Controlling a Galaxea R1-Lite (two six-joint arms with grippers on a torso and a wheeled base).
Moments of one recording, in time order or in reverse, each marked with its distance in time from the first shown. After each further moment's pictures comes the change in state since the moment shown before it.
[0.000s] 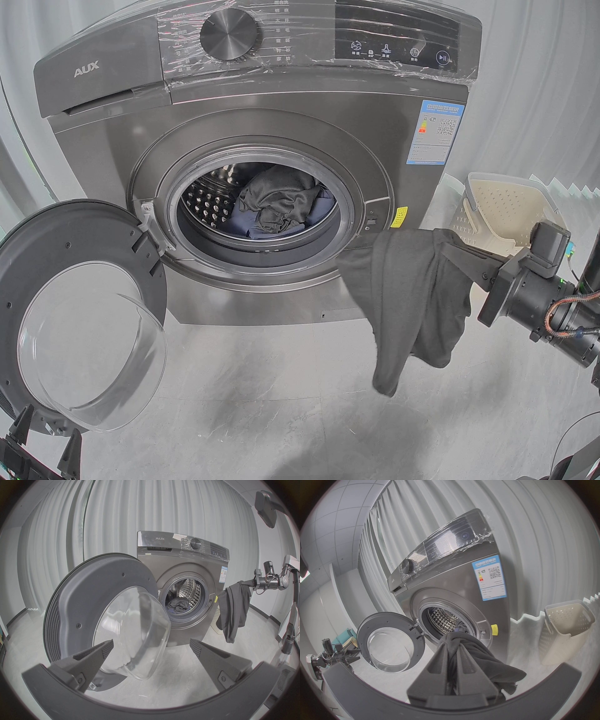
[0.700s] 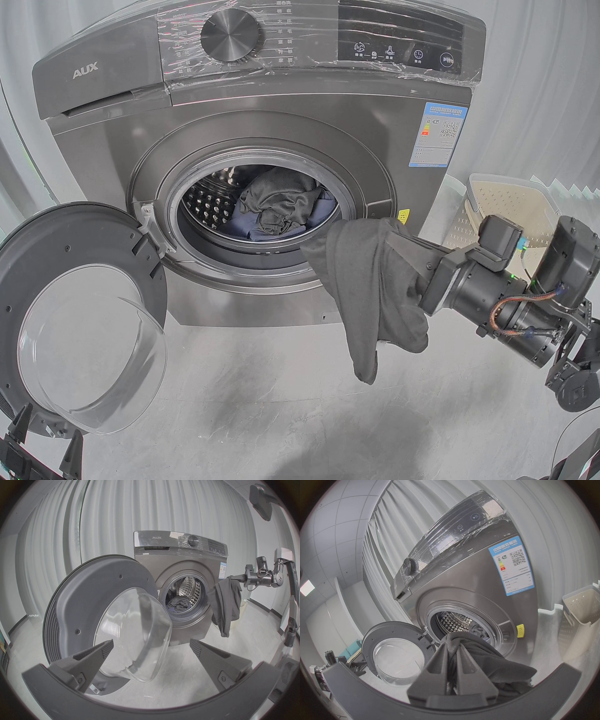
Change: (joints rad) left arm 0.013 0.005 0.000 -0.004 -0.009 0.053; right arm 0.081 0.224 -0.071 -0.234 -0.008 0.094
